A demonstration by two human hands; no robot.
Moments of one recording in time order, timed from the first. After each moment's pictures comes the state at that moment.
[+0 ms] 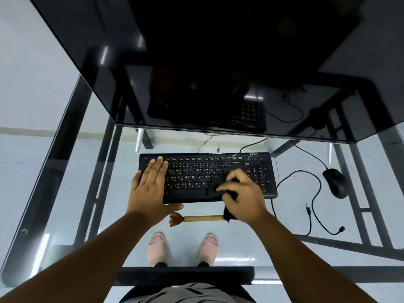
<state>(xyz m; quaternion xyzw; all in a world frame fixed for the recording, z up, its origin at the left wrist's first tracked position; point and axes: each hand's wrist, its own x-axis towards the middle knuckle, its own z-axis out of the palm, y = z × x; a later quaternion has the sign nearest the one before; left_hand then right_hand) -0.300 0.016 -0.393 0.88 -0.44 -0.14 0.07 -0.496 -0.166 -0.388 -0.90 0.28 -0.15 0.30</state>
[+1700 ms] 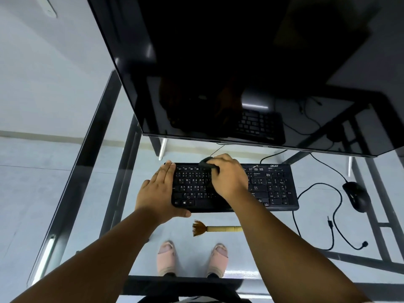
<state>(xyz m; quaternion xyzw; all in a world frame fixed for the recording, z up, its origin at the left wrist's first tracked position) -0.252 0.031 -0.381 0.88 -0.43 -0.20 0.06 -0.365 -0.146 -0.377 -0.90 0.38 -0.03 0.22</state>
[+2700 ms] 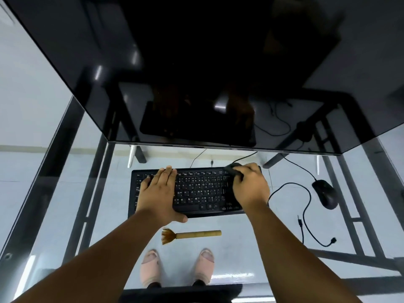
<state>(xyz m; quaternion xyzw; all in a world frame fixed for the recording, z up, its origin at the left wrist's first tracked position) -0.300 -0.037 -0.372 0.86 -0.47 -0.20 -0.03 -0.467 -0.217 -0.373 -0.83 0.53 -0.07 0.18</state>
